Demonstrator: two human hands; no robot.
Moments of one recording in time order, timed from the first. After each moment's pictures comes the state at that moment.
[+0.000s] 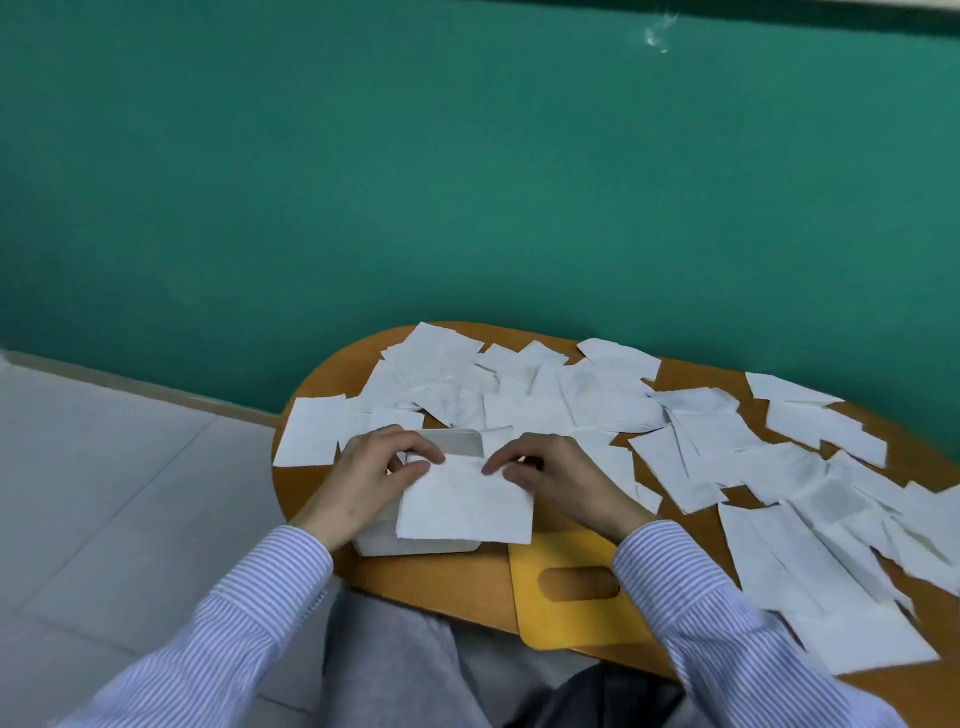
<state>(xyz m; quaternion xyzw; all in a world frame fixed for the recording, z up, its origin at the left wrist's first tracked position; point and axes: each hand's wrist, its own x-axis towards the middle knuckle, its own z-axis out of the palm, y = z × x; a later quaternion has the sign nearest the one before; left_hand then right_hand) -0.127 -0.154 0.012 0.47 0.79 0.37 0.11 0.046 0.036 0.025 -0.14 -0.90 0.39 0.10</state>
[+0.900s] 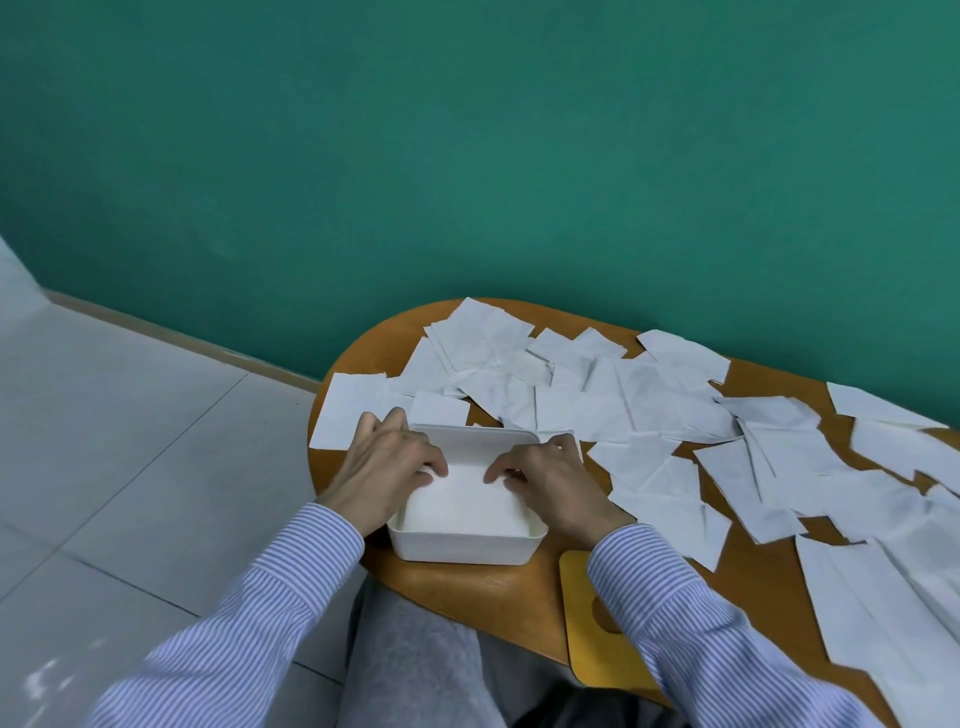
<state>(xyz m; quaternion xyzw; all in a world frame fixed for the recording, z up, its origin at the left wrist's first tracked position) -0.181 -0.154 -0.025 0.50 0.86 0.10 0.00 -0.037 0.027 -0.031 -0.12 -0.98 0.14 0.03</state>
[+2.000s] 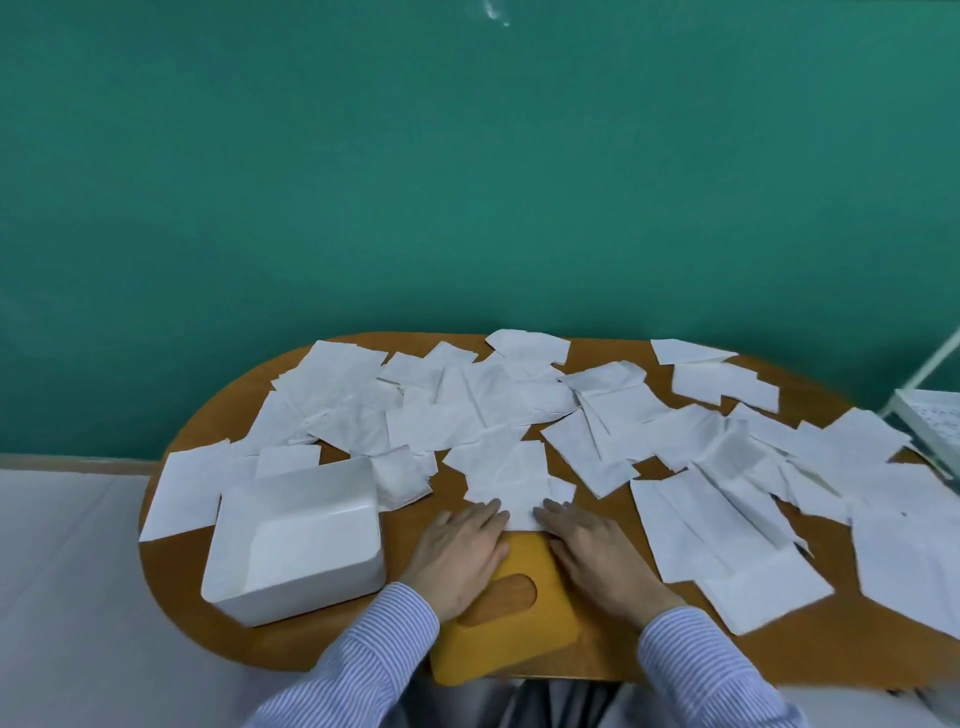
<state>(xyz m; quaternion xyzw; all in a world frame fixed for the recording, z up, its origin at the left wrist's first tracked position) 0.003 -0.007 -0.066 0.66 0.74 0.02 0.08 0.185 0.116 -0.082 -0.30 -0.95 0.12 0.00</state>
